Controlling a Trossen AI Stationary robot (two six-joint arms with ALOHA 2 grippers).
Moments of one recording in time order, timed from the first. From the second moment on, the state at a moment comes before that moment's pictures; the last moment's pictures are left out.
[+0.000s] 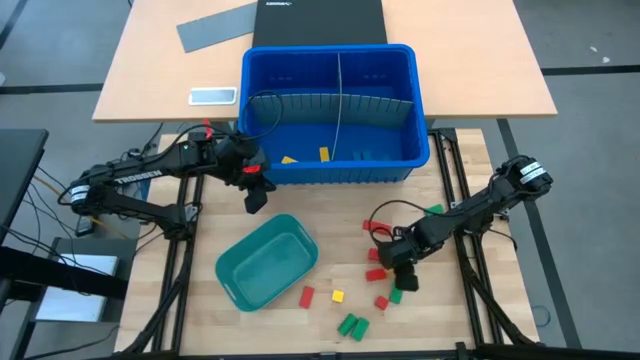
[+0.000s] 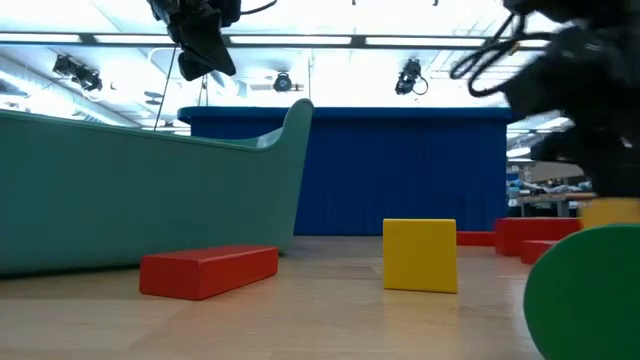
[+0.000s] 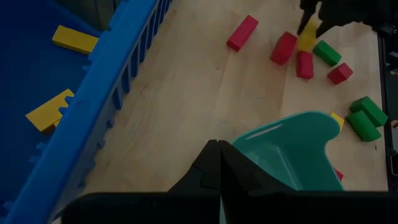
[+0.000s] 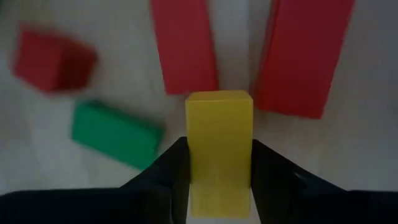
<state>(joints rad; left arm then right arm) 0.27 1.15 1.14 -0.81 0.16 -0.16 0.44 1.49 0.82 -0.67 -0.08 0.52</state>
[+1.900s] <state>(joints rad) 0.27 1.22 1.13 -0.65 0.17 -0.13 -0.31 1.77 1.55 0.02 0.28 0.55</state>
